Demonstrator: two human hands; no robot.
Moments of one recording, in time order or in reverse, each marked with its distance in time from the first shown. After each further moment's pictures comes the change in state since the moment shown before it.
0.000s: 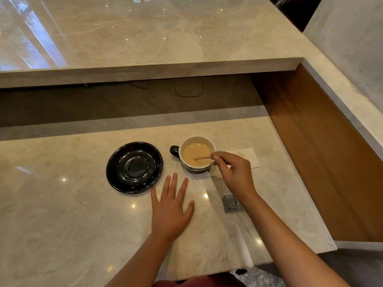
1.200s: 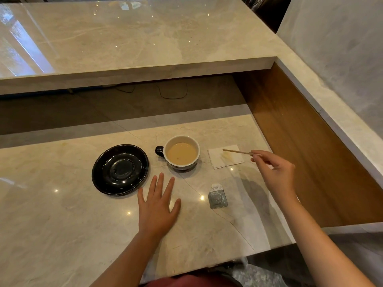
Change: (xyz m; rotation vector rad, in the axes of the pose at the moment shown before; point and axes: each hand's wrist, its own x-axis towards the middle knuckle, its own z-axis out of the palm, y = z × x) left_hand 0.000 0.000 -0.002 0.001 0.004 0.013; right_hand -0.019 0.053 -0.104 -0.016 0.298 -0.061
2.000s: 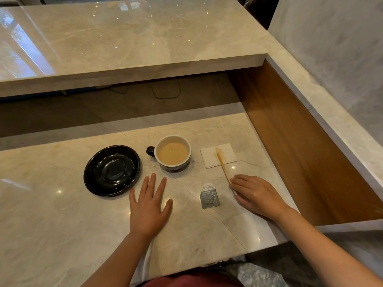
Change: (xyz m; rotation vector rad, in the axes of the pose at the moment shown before) left_hand -0.001 0.003 -0.004 0.017 -0.033 -0.019; right_hand -0.032 0.069 -0.013 -0.634 -0.627 -0.600
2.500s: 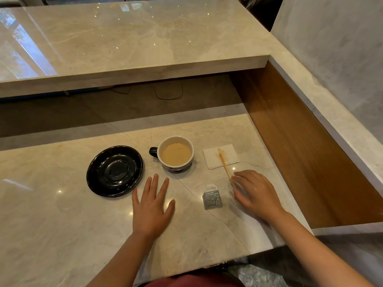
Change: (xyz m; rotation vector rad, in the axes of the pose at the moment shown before) left_hand 0.000 0.000 -0.001 -0.017 -0.011 -0.011; right_hand 0.014 -0.022 -0.005 0.132 0.125 0.247
